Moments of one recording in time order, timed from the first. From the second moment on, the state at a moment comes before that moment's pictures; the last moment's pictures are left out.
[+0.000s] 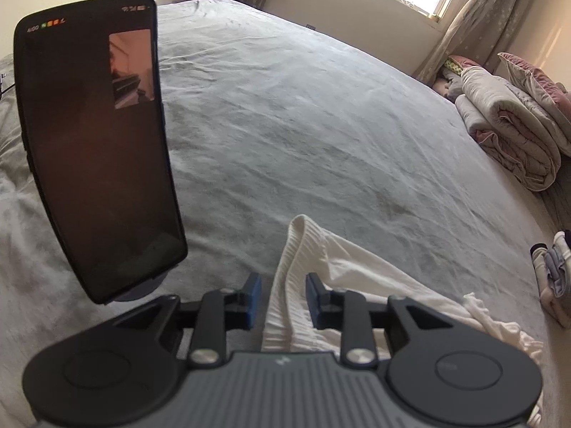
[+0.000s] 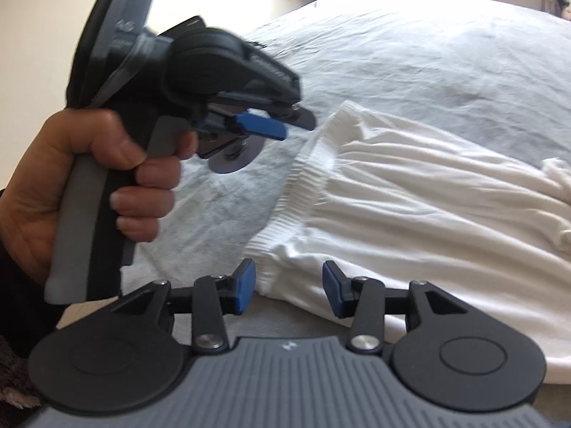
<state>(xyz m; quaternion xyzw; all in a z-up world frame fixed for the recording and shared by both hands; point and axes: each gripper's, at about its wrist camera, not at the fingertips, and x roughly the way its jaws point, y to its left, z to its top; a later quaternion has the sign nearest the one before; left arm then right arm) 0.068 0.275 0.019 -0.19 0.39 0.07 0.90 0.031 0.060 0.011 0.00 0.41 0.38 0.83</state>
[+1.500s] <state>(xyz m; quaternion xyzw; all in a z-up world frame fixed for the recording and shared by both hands) 0.100 0.083 -0.028 -0.08 0.41 -0.12 0.90 0.095 -0.152 -0.001 -0.15 0.25 0.15 0.94</state>
